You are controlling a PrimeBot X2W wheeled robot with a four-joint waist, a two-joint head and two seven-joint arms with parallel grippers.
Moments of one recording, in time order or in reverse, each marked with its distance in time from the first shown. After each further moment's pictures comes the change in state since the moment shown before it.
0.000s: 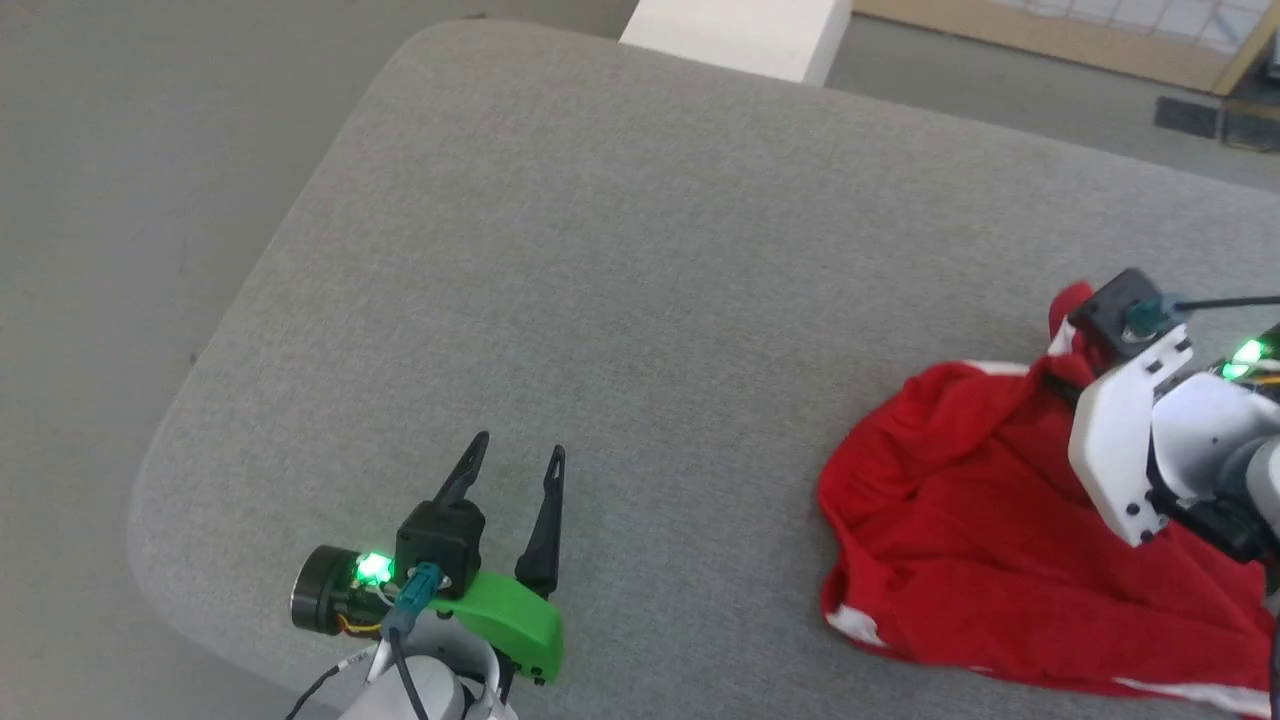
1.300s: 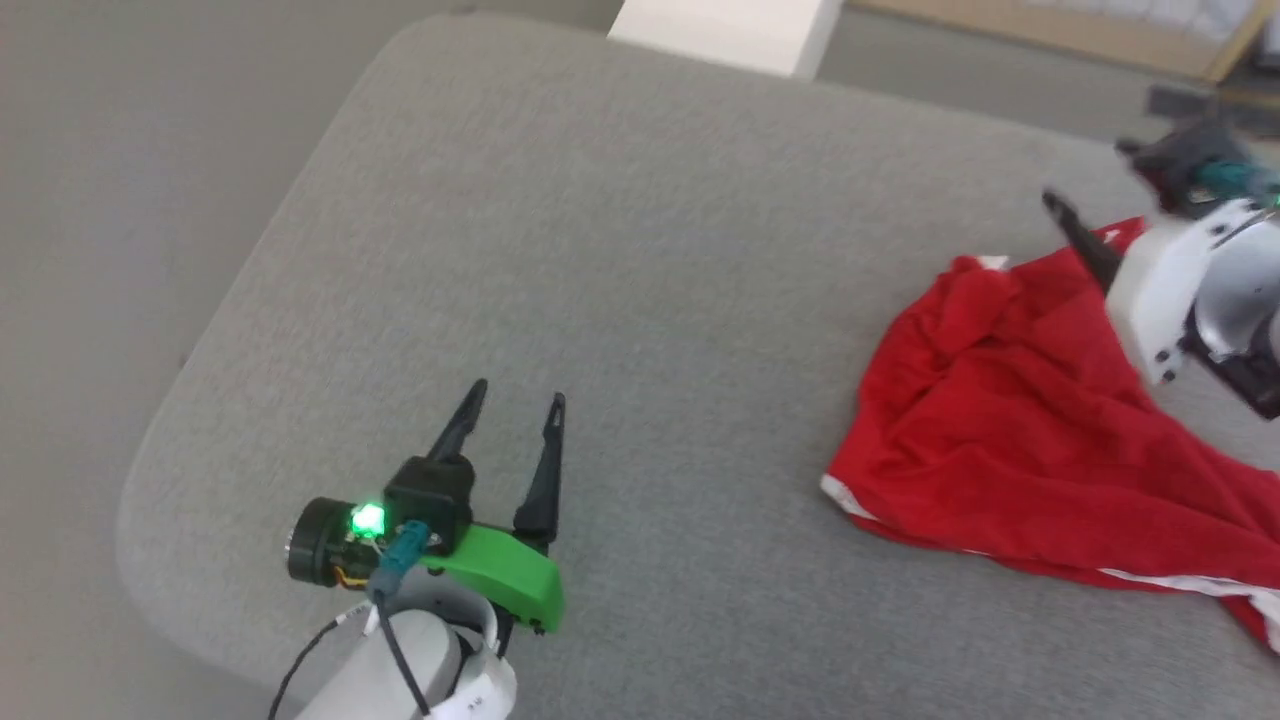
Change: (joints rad) left arm -0.046 -0.033 0.063 -0.005 0.029 -0.049 -0.002; right arm -0.315 0.013 0.124 0.308 -0.042 0.000 -0.436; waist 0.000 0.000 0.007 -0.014
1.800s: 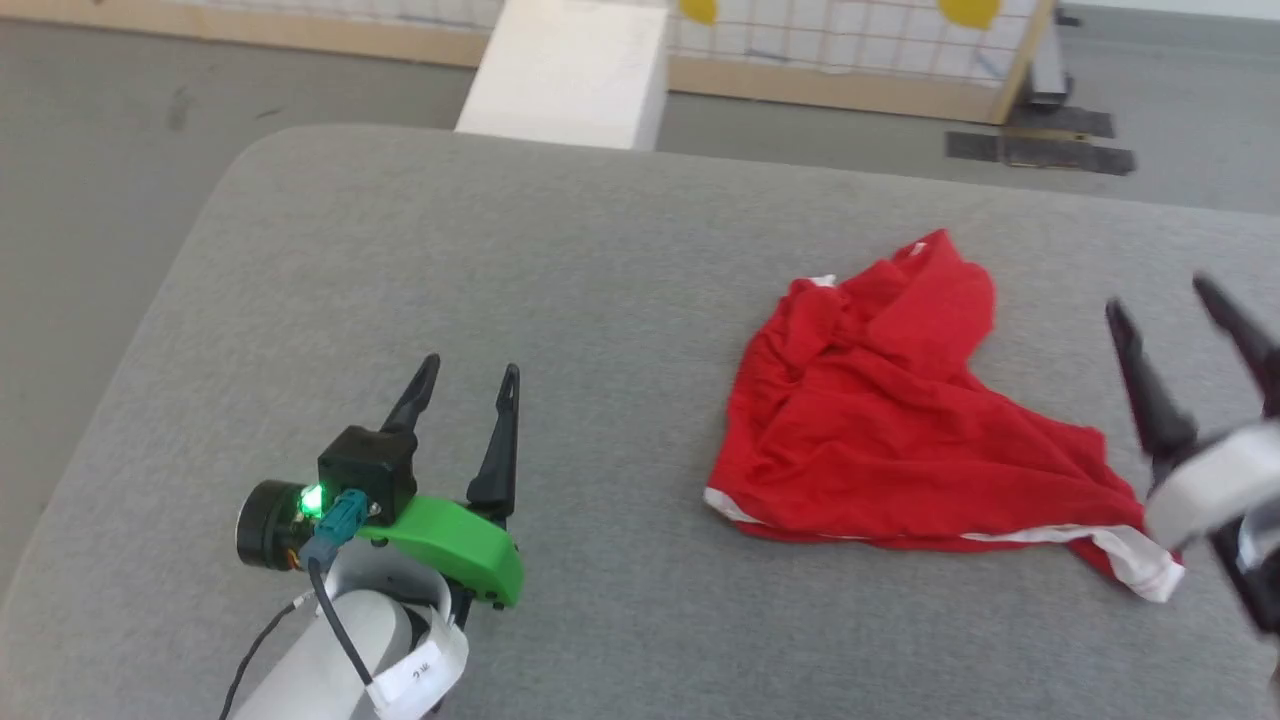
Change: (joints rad) left arm -0.003 0.060 0.049 -0.079 -0.063 0.000 0.058; right arm 0.552 0.192 -0.553 -0.295 -0.117 0.000 -0.231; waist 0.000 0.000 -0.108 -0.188
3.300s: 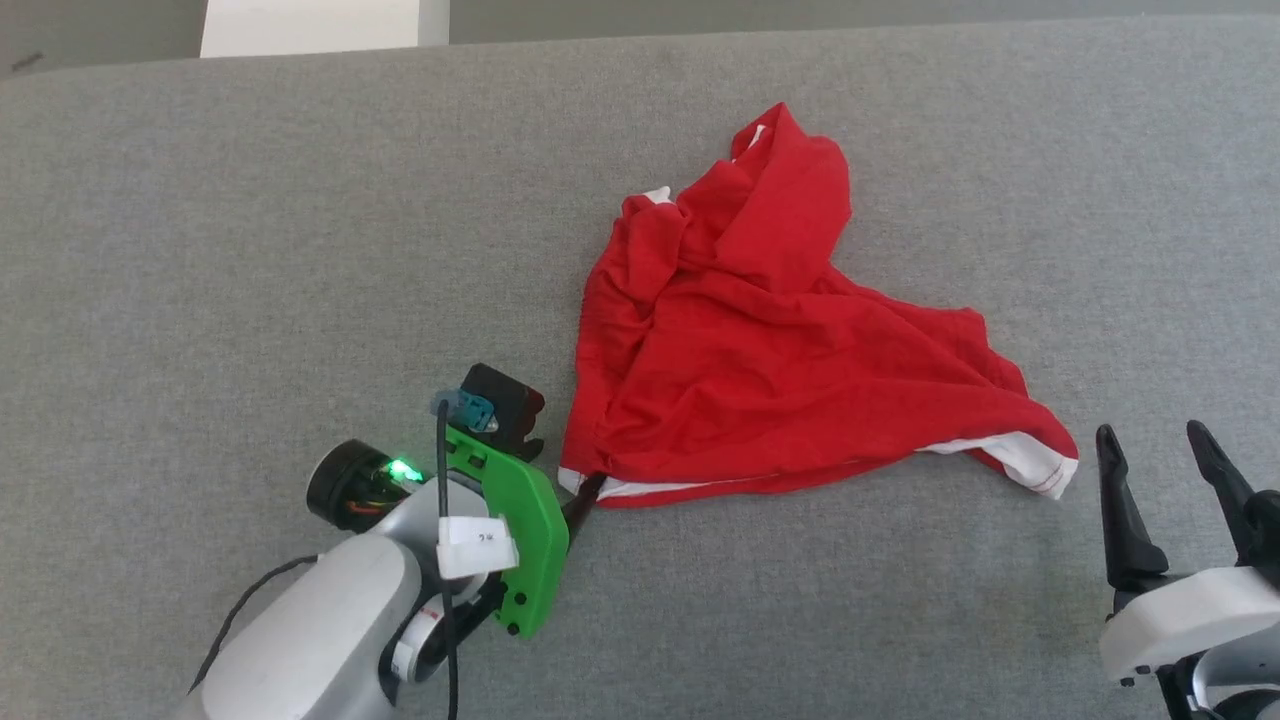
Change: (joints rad) left arm -0.162 0.111 -0.195 -0.060 -0.168 -0.187 0.688; right arm 0.327 0.377 -0.242 -0.317 -0.210 0.000 0.130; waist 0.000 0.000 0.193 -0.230
